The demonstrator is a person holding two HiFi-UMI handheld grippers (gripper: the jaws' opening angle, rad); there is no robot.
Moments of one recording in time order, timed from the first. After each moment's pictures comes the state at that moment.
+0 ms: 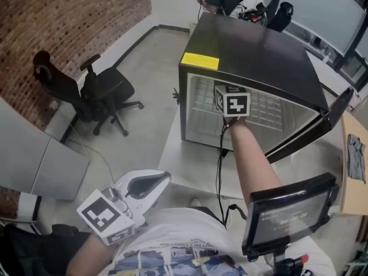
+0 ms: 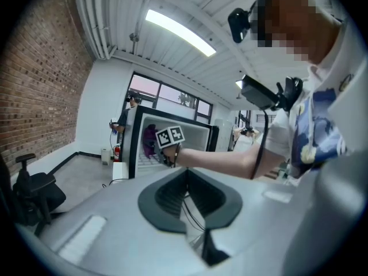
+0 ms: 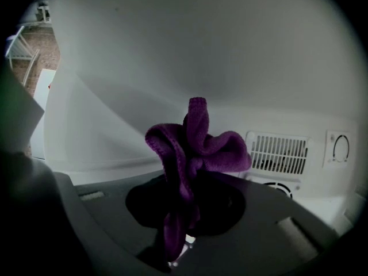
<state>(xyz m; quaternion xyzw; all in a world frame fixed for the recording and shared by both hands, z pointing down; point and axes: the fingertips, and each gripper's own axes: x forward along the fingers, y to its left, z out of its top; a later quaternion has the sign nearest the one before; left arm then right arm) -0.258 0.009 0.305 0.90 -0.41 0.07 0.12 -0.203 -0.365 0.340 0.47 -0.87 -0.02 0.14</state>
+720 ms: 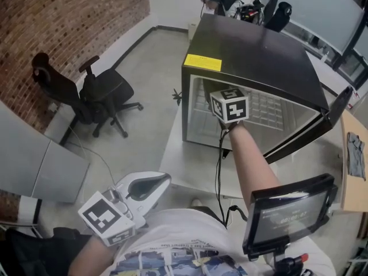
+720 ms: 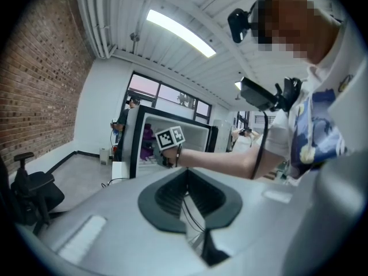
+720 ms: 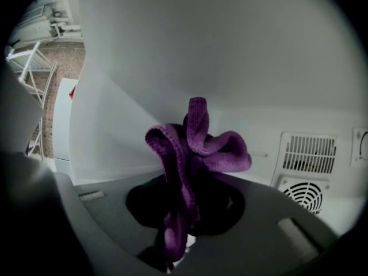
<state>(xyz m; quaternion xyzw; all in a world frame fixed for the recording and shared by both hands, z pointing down) -0.265 0.012 0.310 0.90 -0.41 0.07 0.12 -0.244 -0.336 0.344 0.38 -0.92 -0.03 0.13</state>
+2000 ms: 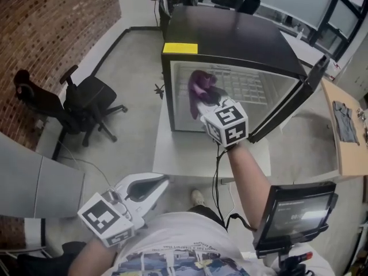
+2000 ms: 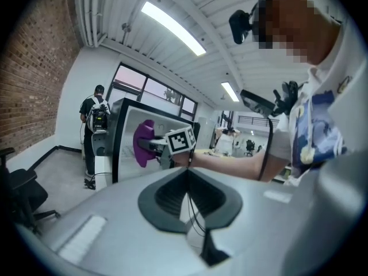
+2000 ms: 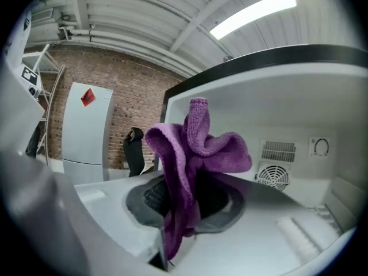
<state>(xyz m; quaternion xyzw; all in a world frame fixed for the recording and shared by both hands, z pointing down) -0.254 0.044 0.315 0.93 -0.32 0.07 0.13 -0.211 -0.218 0.334 0.37 -0.92 -0.04 0.11</state>
